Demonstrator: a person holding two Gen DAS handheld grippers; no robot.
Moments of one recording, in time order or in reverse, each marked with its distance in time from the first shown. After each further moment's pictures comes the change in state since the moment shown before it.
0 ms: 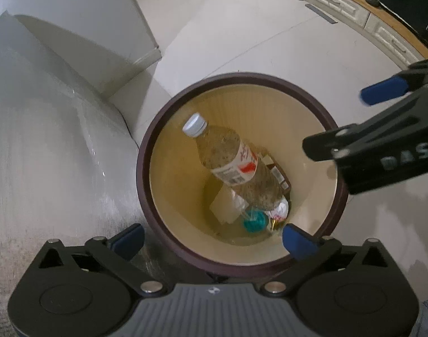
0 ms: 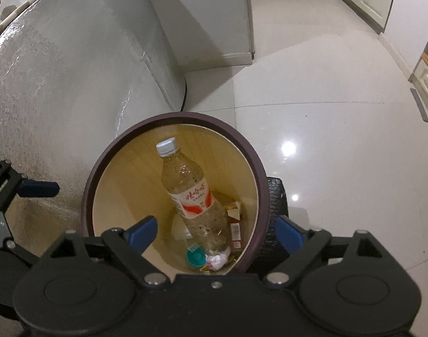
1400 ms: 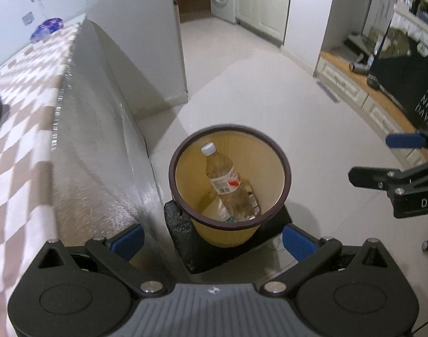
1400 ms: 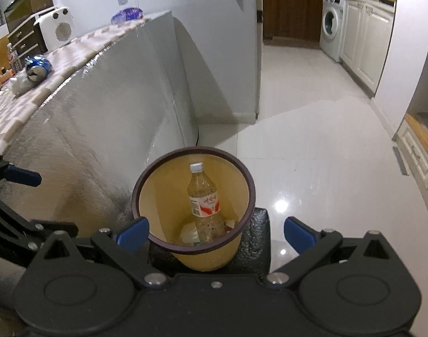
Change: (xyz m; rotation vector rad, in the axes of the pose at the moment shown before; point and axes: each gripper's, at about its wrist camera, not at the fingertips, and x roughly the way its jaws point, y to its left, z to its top) left arm -0.174 -0.006 -0.115 -0.251 -0.280 -0.032; right arm -0.173 0.025 -0.093 -0.127 -0.286 -0.026
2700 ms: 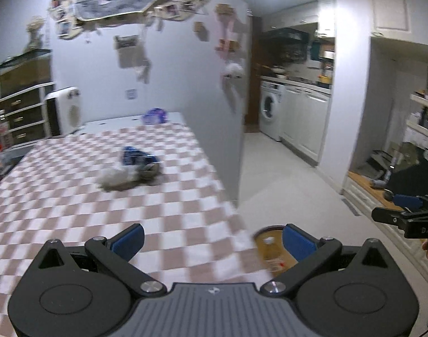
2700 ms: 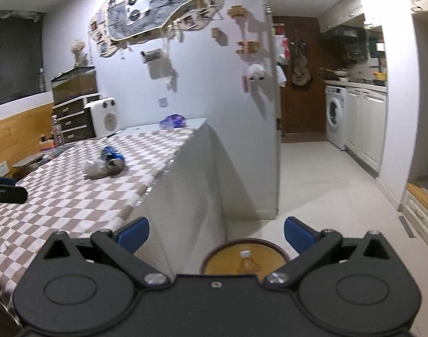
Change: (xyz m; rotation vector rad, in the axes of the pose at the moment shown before) left arm -0.236 0.127 -0.114 -0.180 -0.500 0.130; right arm -0.143 0.108 -0.016 -0.011 -0.432 0.082
